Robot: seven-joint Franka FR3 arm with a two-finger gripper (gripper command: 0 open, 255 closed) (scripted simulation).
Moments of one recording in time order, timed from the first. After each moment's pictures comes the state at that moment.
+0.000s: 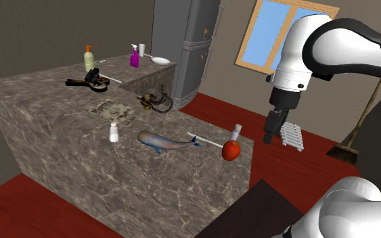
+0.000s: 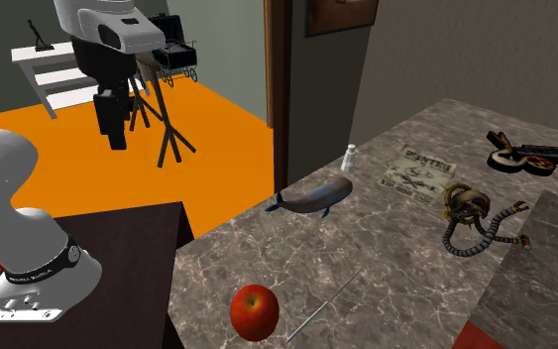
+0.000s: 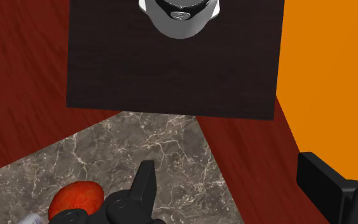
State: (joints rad) arm -0.01 -0.78 0.02 -2.43 0.08 1.44 -0.14
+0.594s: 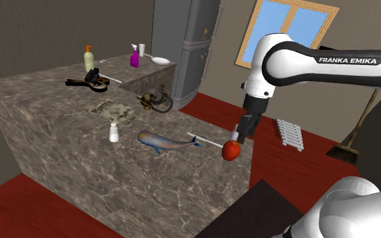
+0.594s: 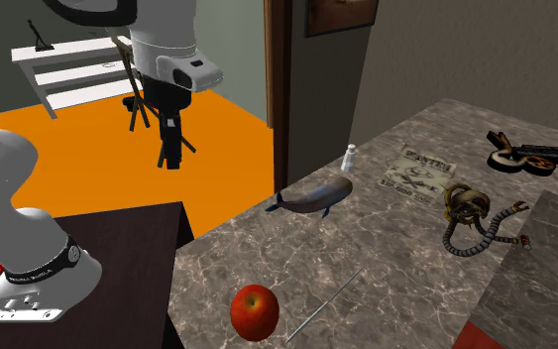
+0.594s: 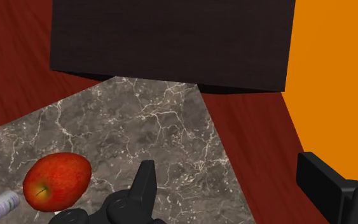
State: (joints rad) arm 0.00 -0.55 0.03 -2.42 0.09 1.66 -0.16
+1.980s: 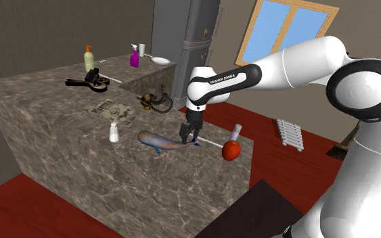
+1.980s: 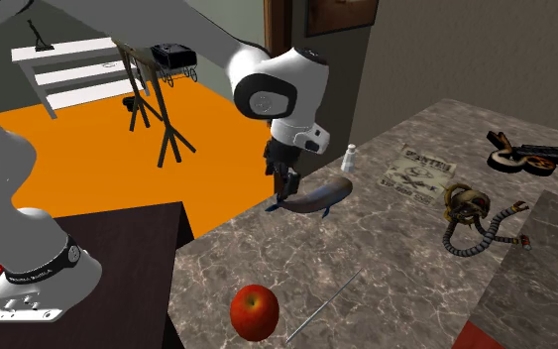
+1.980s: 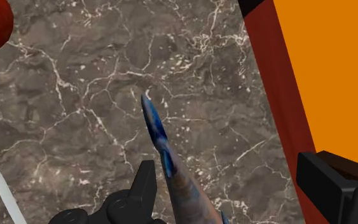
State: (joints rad) arm 0.04 0.25 0.06 -1.99 0.11 2.07 -0.20
